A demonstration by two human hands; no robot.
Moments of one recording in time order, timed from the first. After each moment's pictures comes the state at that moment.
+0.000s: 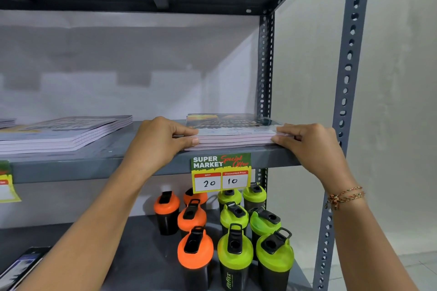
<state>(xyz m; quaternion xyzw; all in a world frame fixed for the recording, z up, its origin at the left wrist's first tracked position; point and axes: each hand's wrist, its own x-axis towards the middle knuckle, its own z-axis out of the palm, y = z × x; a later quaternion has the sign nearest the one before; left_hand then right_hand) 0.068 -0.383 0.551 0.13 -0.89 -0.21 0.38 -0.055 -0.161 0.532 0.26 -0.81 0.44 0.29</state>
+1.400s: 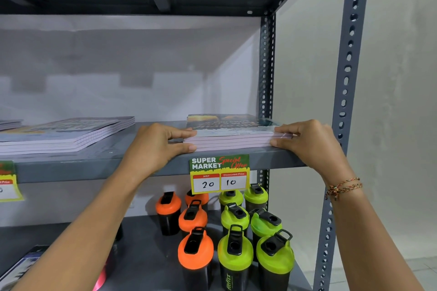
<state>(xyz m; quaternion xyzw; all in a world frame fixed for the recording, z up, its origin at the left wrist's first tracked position) 0.068 -0.391 0.546 0.11 -0.90 -0.21 0.36 -0.065 -0.159 0.540 0.27 -0.83 0.41 0.25</state>
